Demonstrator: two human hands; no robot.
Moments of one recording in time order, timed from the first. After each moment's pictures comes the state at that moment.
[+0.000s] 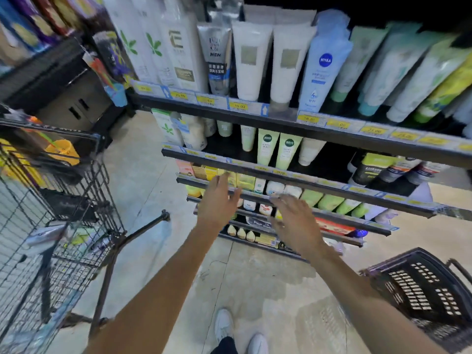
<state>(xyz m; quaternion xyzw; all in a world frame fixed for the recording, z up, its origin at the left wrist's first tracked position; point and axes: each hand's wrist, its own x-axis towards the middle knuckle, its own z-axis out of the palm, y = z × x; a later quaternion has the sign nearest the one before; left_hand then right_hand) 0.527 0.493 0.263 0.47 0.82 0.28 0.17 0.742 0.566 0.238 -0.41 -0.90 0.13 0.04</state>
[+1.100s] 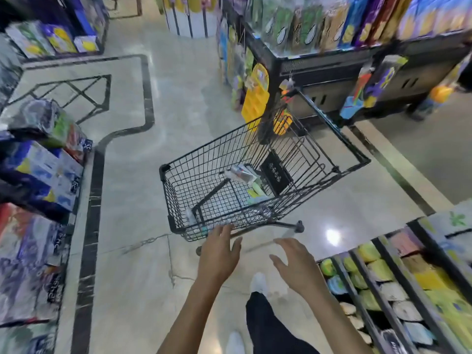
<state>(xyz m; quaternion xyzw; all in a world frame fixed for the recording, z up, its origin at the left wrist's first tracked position) 0.320 0.040 0.243 0.01 0.95 0.29 0.09 0.359 0.268 0.234 -0.03 -0.96 0.24 -0.15</state>
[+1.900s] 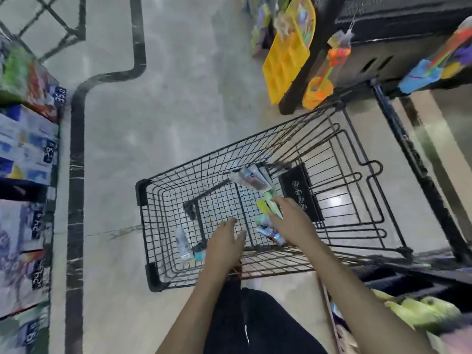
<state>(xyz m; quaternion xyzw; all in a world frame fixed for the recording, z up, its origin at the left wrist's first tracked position) -0.001 0.058 0.129 -0.13 0.89 0.36 0.26 -0.065 0.253 0.153 -0.05 -0.92 0.28 -0.28</state>
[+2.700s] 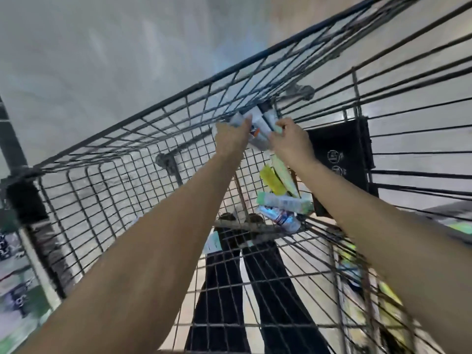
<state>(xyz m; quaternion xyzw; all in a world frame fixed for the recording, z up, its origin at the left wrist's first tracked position) -0.267 0.122 -0.162 -0.45 0.69 0.49 0.30 -0.253 0.261 -0.144 -0.20 -0.88 0.29 -0.31</state>
